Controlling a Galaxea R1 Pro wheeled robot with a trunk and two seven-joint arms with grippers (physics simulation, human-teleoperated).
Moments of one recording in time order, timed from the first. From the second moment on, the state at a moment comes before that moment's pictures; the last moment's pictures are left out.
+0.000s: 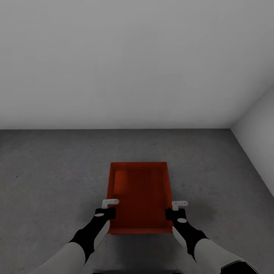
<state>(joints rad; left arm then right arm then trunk) -0.64 -0.11 -0.25 -0.51 0.25 0.20 0.30 -0.71 0.06 0.25 -0.25 -0.15 -0.07 -0.23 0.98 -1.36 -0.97</state>
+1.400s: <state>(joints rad) -0.64 -0.11 -0.25 -0.54 0.24 0.25 0.31 -0.71 0.06 0.26 -0.26 -0.18 -0.05 -0.22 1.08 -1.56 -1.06</state>
